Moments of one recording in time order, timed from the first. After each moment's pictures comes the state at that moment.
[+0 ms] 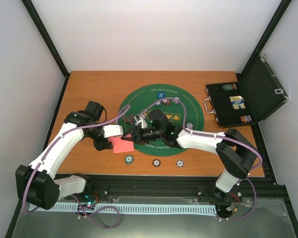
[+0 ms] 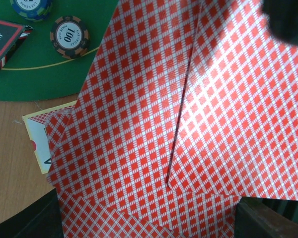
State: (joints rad) left arm -0.30 1.18 0.99 -1.14 0.26 0.96; right arm 0.91 1.65 0.96 0.26 -0.67 1.06
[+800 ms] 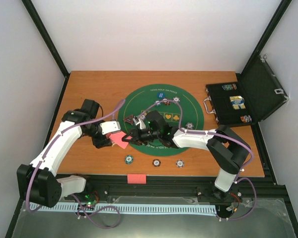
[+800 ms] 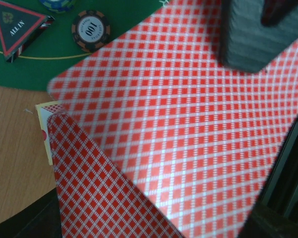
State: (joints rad) left arm -0.22 1.22 1.02 -1.12 0.31 0.93; right arm 0.90 1.74 0.96 0.33 -0.67 1.10
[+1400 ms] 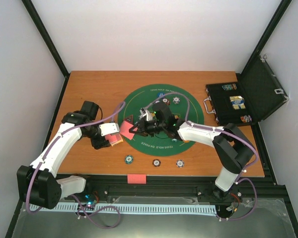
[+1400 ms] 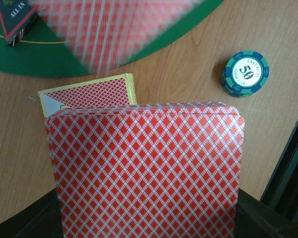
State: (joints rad) left arm -0.21 1.19 0.97 -1.10 0.26 0.96; right arm 0.81 1.71 1.00 0.20 -0.70 1.01
